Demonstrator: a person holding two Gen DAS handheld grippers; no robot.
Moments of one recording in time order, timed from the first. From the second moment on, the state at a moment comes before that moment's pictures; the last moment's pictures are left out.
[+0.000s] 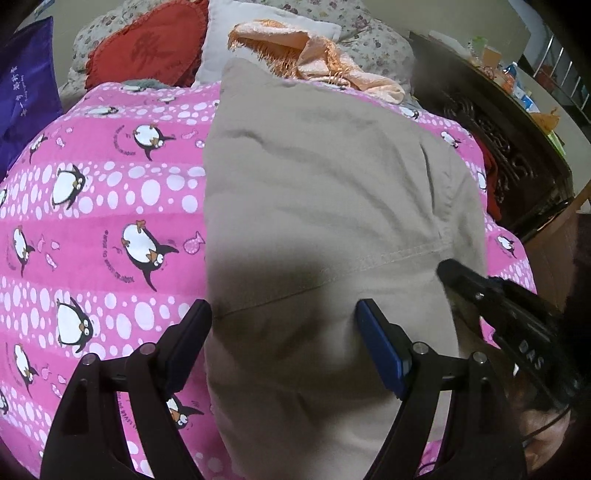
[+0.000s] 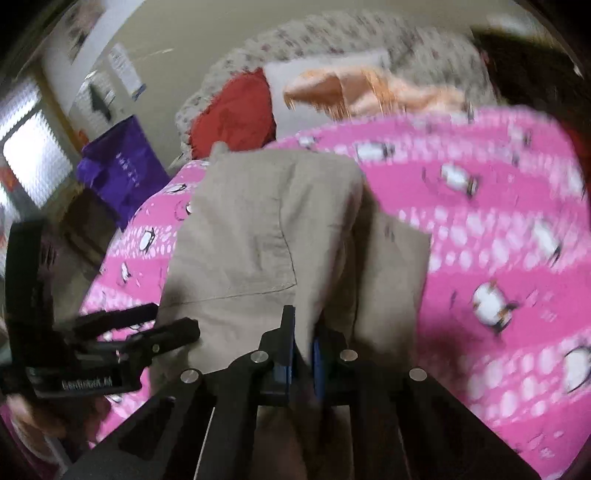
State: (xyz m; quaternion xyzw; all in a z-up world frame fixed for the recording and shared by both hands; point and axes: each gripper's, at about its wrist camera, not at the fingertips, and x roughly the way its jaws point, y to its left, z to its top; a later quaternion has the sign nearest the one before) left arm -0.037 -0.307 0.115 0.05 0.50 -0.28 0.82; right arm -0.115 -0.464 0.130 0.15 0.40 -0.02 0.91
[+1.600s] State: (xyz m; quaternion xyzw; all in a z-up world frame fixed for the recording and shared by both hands) left arm -0.053 -0.310 0.085 0.06 0.50 -0.27 0.82; right arm -0.172 -0.454 0.066 0.14 0.48 -0.09 0.86
